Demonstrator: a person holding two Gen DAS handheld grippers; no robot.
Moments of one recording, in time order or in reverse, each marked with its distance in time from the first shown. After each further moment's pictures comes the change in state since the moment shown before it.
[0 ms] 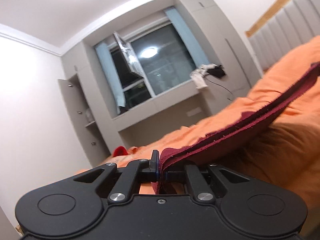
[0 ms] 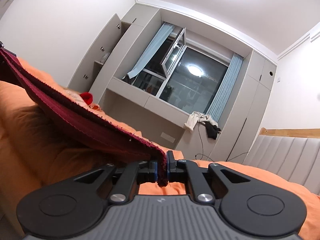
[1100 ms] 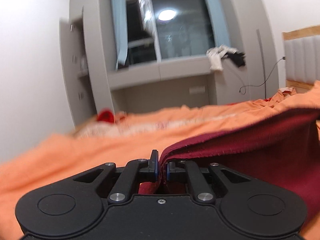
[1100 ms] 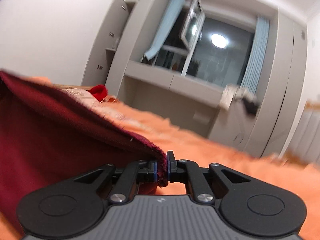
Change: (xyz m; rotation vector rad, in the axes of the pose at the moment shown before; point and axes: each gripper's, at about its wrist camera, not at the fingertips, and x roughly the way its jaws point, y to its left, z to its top) left arm 0.285 0.083 0.065 -0.323 0.259 -0.063; right arm 0.307 -0.031 0.055 0.170 0.170 0.240
